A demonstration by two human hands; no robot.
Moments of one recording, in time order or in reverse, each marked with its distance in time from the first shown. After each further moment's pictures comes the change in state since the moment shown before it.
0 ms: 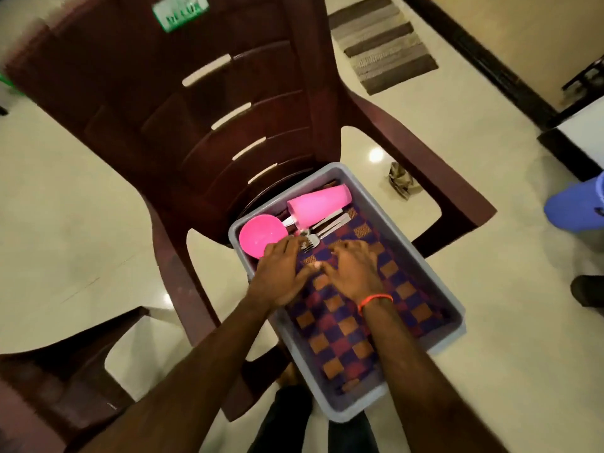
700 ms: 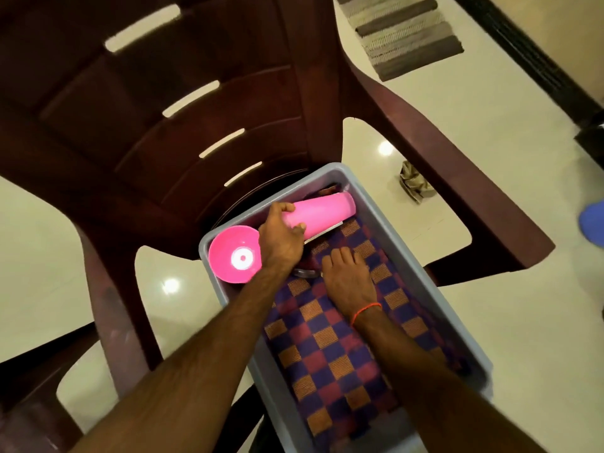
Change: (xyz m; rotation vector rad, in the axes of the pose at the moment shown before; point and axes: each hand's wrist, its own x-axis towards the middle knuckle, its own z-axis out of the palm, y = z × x) left_hand 0.143 0.007 0.035 -0.515 0.441 -0.376; right_hand 0.083 0.062 0.081 -0.430 0.149 -0.315
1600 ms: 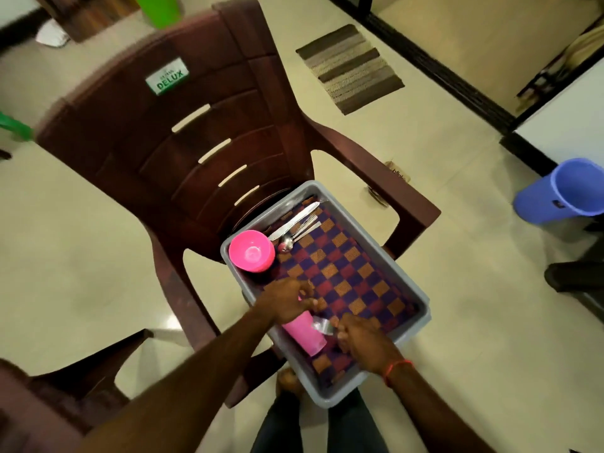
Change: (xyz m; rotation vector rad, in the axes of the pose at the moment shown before) left_hand -0.151 0.008 -0.091 0.650 -0.747 0.348; right_hand -0.198 -0.032 -0.119 0.663 -0.405 0.197
